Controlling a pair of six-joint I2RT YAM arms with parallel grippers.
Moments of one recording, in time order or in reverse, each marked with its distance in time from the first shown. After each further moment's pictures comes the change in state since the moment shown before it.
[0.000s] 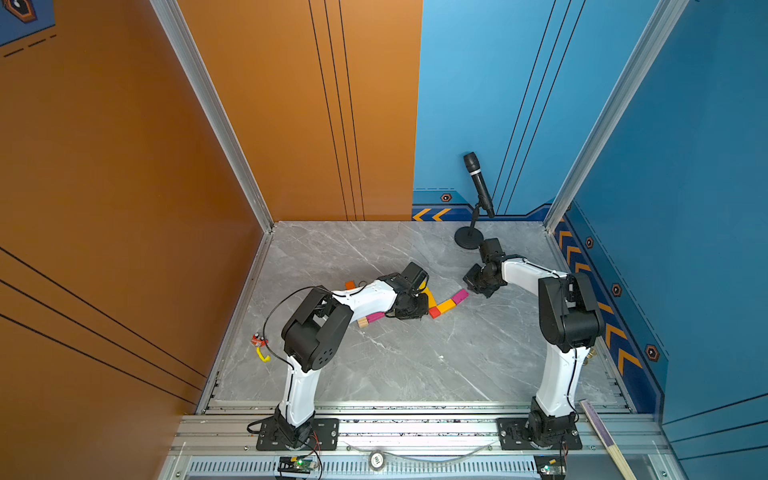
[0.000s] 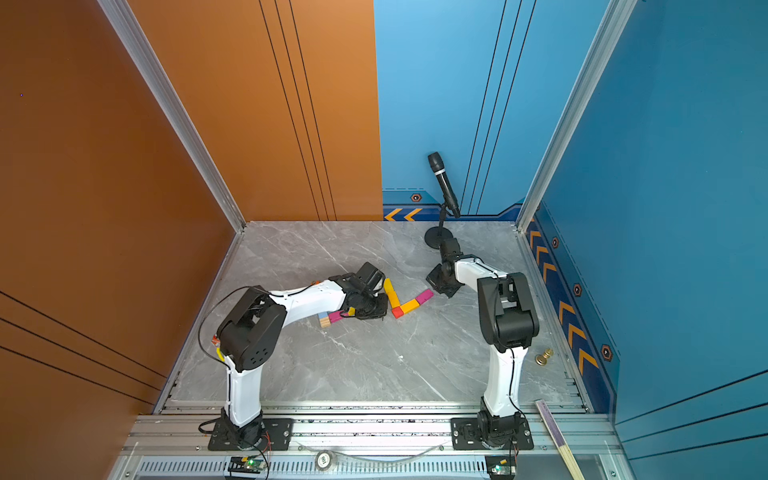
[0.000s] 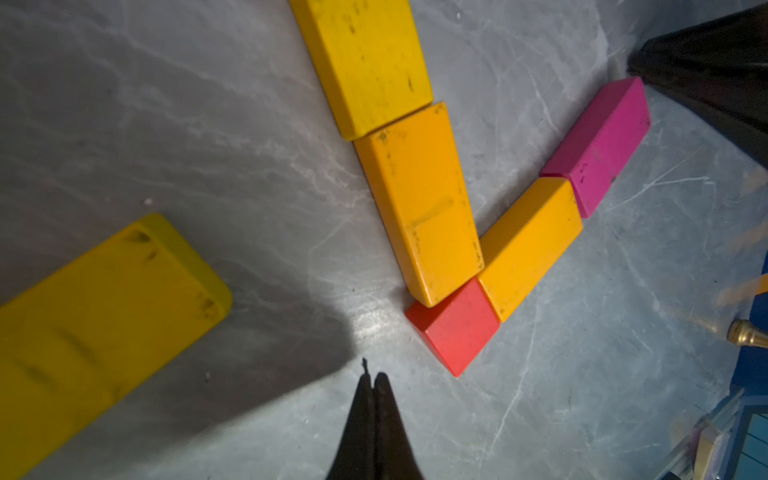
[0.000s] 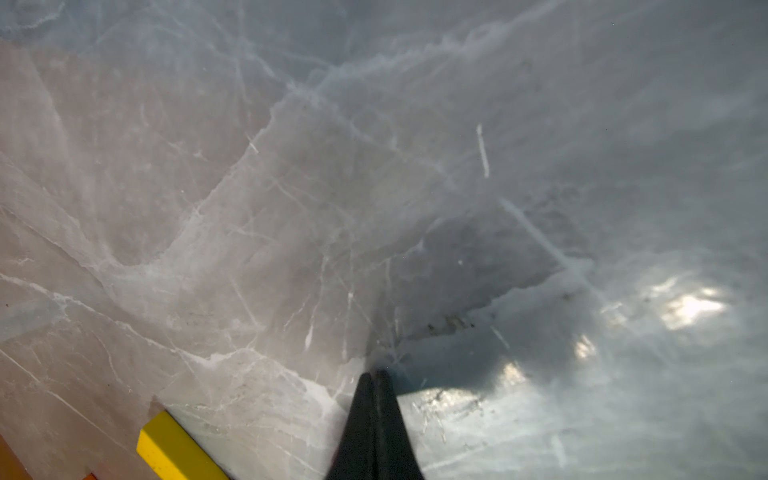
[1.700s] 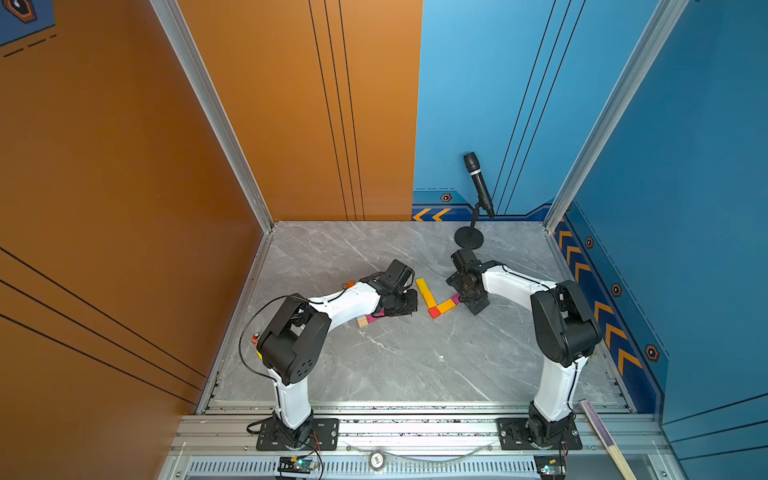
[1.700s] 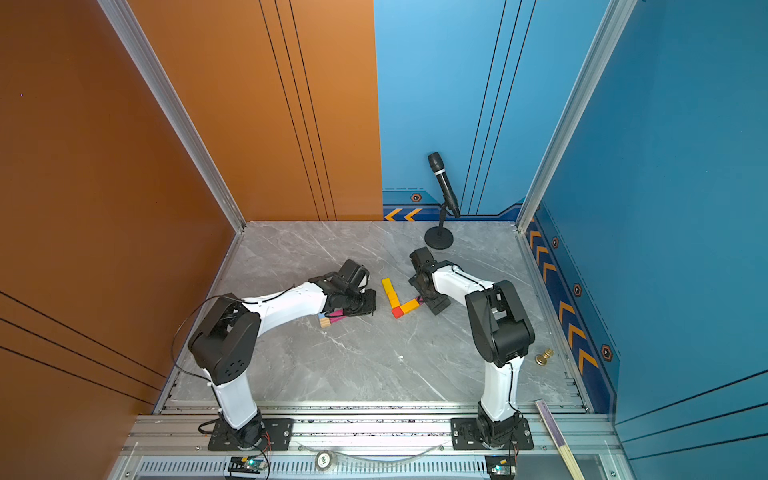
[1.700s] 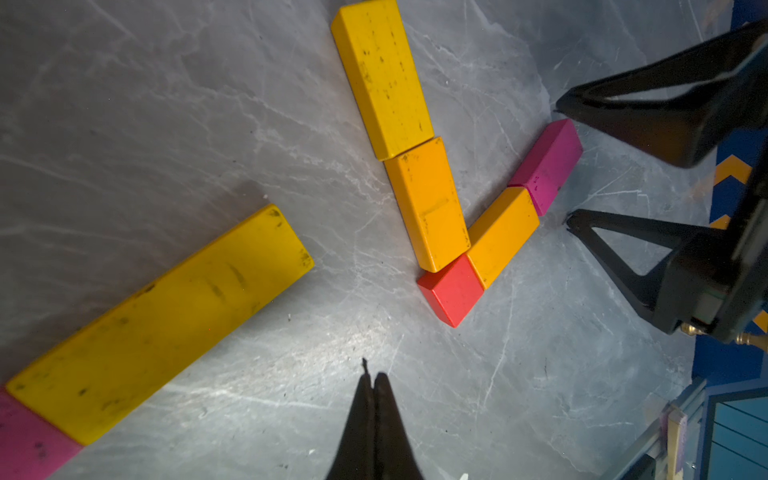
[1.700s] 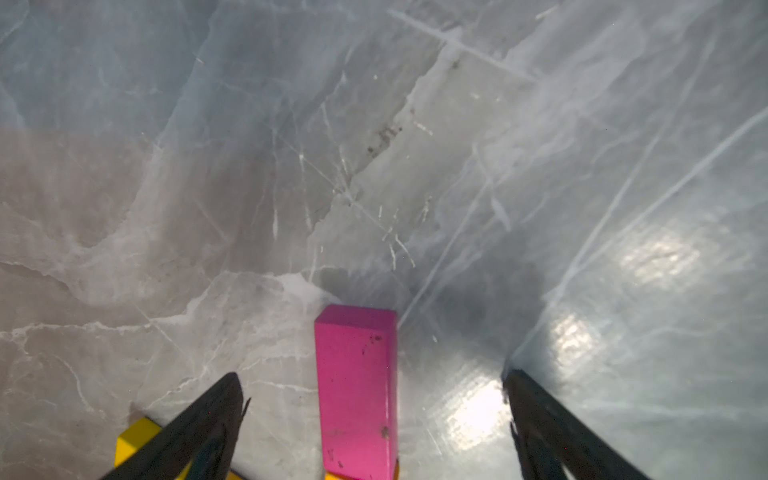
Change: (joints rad) left arm 0.065 -0.175 -0.141 0.059 0.003 0.031; right arm 0.220 -0.119 -0.079 -0.099 0.323 0.393
